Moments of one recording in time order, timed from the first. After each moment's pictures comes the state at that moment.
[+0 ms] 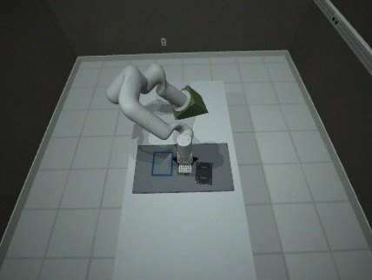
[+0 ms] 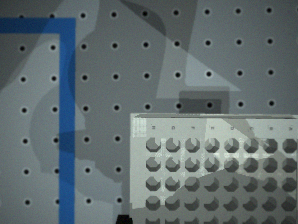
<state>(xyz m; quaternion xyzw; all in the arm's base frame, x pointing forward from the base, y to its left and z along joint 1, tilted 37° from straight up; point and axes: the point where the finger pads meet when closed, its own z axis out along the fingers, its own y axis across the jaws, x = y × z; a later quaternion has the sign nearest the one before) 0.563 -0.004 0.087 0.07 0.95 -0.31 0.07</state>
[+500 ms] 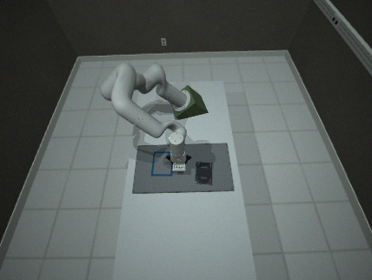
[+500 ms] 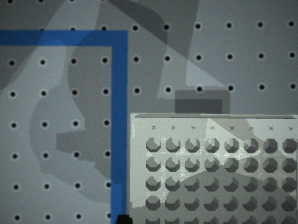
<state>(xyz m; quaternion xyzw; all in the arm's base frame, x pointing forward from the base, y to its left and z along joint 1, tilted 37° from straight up) 0.546 -0.038 0.108 0.06 0.95 -0.31 0.07</state>
